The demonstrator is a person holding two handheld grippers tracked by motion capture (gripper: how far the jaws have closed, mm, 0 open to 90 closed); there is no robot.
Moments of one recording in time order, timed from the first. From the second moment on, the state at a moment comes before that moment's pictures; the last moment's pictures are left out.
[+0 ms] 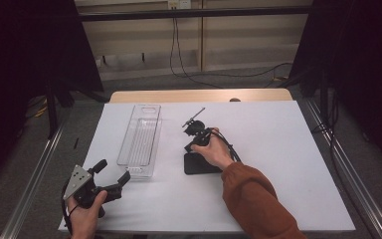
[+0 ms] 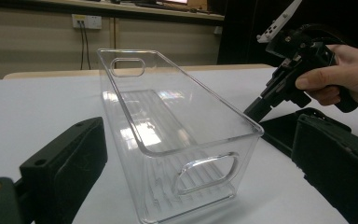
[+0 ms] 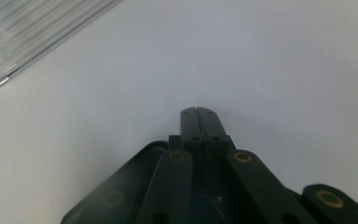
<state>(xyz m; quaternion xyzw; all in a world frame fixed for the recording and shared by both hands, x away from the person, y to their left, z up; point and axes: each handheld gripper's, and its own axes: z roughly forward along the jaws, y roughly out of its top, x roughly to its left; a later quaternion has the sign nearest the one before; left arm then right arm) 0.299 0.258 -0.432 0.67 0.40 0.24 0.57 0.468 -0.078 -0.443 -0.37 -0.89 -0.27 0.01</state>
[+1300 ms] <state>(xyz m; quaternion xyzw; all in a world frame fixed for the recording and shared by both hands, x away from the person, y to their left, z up) 0.299 0.258 -0.433 0.67 0.41 0.24 0.57 0.401 -0.086 -0.440 -0.33 -0.90 -0.27 0.04</state>
